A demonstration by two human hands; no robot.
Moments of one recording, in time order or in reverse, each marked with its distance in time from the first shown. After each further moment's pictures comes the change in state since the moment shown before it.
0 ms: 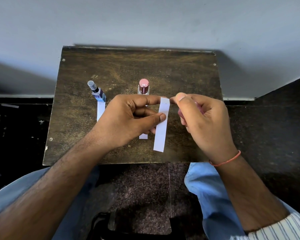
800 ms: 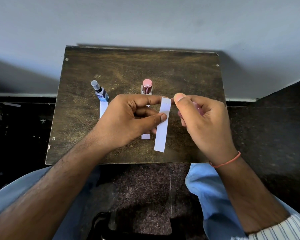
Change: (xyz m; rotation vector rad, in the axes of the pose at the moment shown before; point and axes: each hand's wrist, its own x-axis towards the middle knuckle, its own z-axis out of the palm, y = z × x) left_hand -0.002 0.001 -0.003 -0.022 0.004 0.004; right_hand -0.003 -0.010 0.007 -0.062 0.032 -0.002
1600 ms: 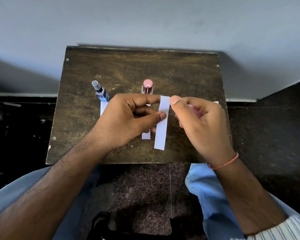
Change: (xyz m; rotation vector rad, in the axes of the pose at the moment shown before) left_hand 0.002 -0.010 -0.003 0.030 0.041 0.028; right_hand -0.004 -0.004 0.002 -0.041 -0.007 -0.019
